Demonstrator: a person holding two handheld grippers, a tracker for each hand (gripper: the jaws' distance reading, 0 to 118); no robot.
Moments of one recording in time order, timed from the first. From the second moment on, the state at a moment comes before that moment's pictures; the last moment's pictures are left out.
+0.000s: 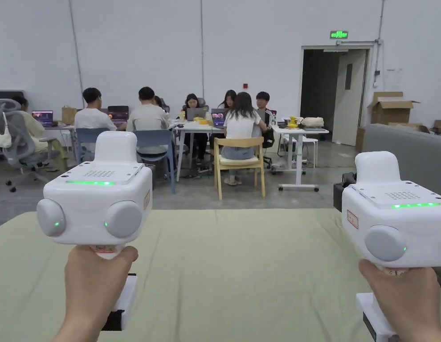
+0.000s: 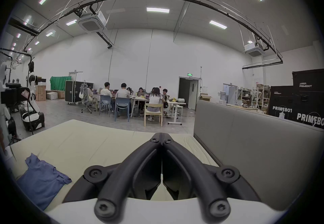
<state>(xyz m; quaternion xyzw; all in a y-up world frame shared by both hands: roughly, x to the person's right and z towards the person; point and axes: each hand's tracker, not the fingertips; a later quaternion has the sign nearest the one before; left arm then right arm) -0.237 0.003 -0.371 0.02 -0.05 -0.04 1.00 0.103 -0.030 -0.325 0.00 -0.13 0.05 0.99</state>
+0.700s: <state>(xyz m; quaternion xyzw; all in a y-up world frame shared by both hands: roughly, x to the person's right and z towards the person) -0.237 0.004 -0.372 0.02 -0.05 -0.05 1.00 0.099 -0.027 -0.324 0.00 -0.13 0.04 0.99</state>
